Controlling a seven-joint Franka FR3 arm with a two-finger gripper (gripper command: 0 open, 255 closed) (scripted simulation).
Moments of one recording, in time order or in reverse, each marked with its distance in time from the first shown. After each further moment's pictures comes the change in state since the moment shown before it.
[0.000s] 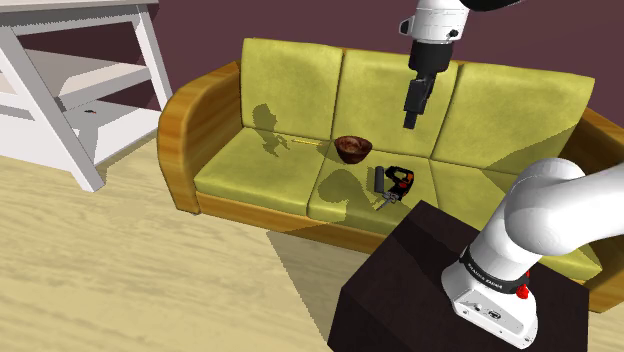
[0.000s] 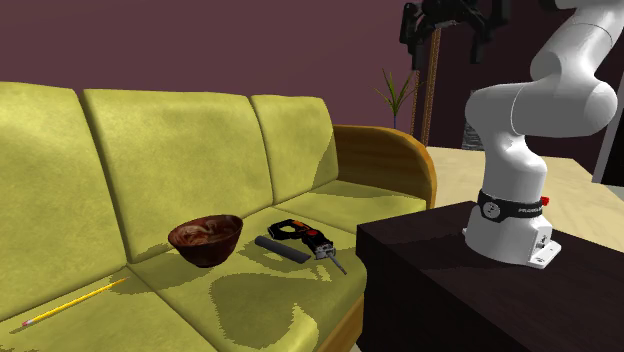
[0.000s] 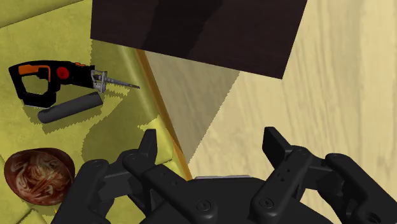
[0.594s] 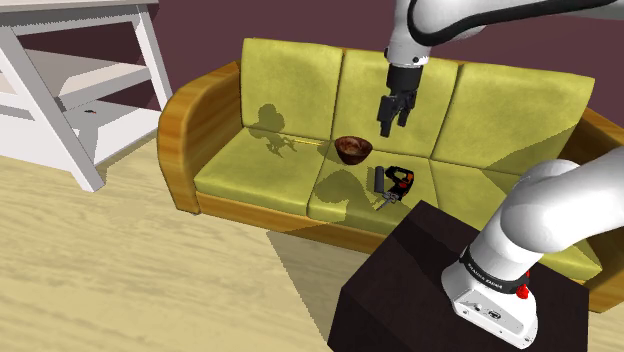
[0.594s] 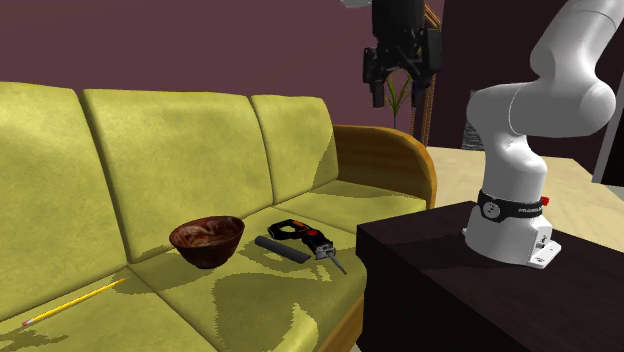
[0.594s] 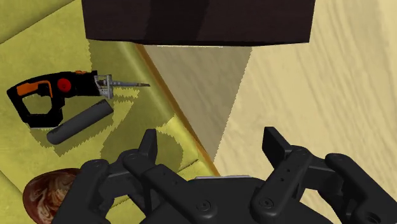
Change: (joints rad) arm -0.081 0.200 -0.036 -0.027 -0.004 0.203 0.086
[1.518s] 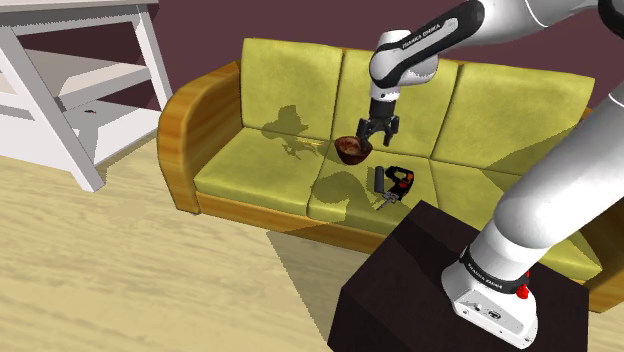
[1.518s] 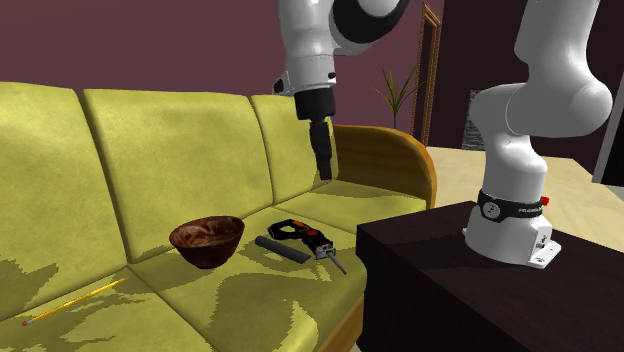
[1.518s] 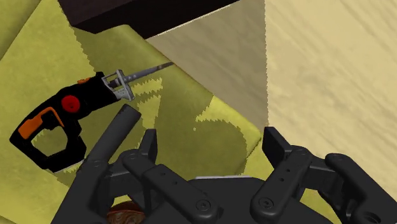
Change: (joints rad) arm -0.127 0.474 -0.100 0.084 0.034 0.349 0.144
